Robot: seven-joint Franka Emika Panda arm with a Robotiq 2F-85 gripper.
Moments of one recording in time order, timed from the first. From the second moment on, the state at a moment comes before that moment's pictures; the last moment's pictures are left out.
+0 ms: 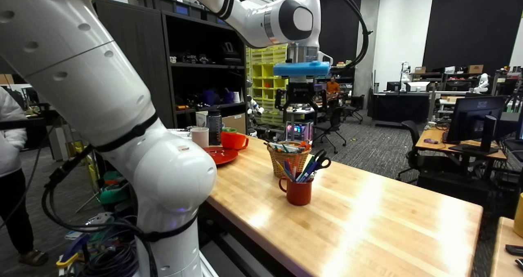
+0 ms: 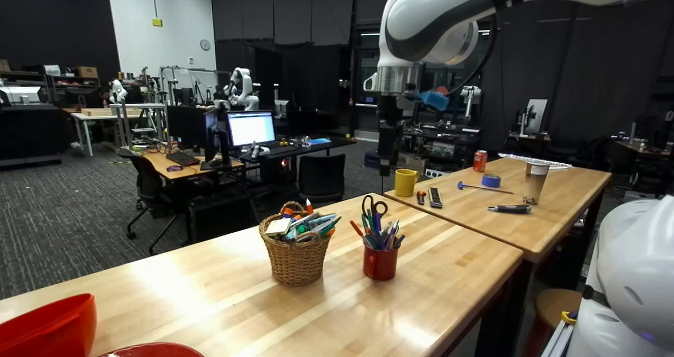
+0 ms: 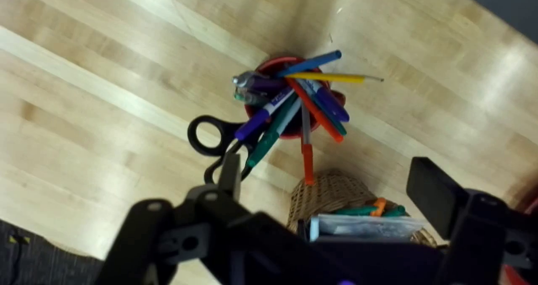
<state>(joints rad) 0.09 -0.50 -0.06 -2.37 -0.03 1.90 -0.47</state>
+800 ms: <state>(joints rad) 0.05 -0.36 -0.06 -2.37 -0.03 2.13 -0.35</state>
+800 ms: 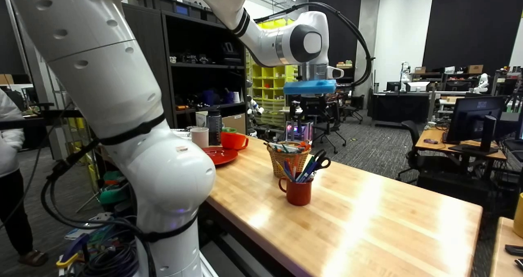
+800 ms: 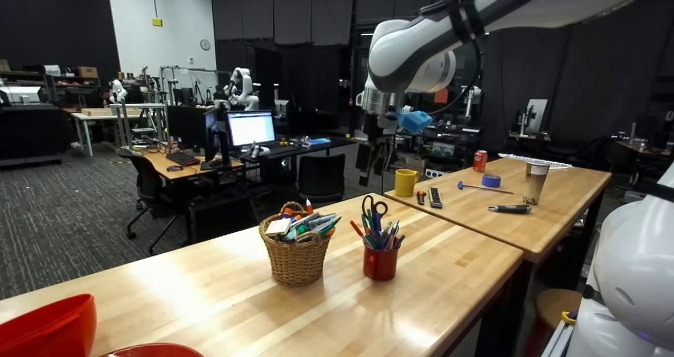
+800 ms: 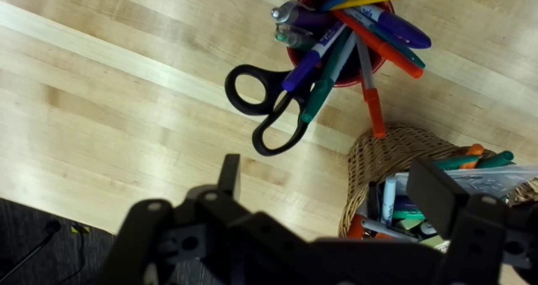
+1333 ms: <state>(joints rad) 0.02 -0.45 -0.05 -2.44 -0.07 2.02 -0.21</state>
